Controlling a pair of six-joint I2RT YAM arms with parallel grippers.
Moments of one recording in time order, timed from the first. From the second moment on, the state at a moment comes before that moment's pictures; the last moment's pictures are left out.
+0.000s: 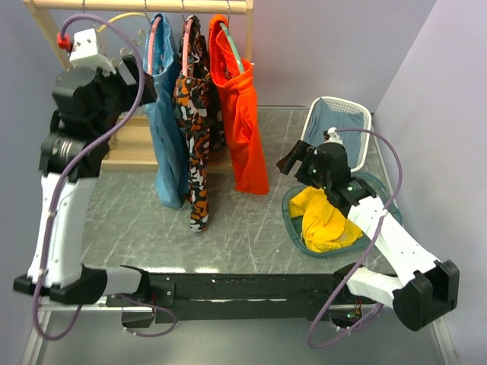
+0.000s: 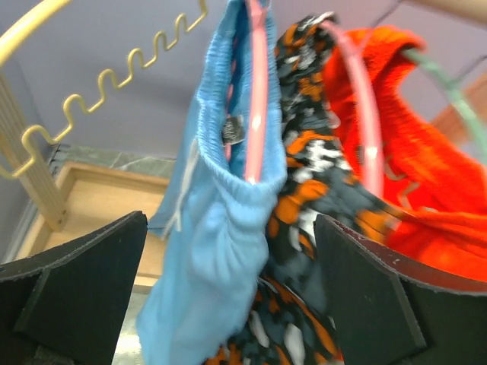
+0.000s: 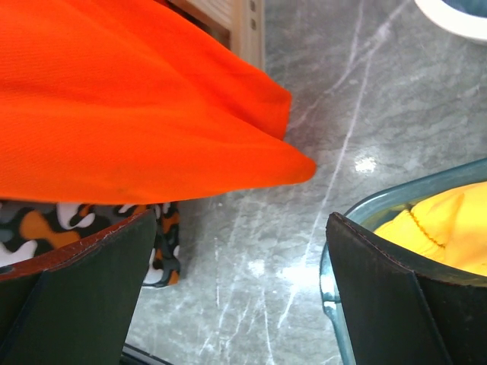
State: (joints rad) left arm -0.23 1.33 1.96 -0.70 -0.22 -0.28; right arm 0.40 1.11 0.94 -0.35 0.03 0.73
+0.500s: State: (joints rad) left arm -1.05 1.24 1.76 -0.70 -0.71 -0.36; right arm 0.43 0.94 0.89 -0.37 0.10 0.73
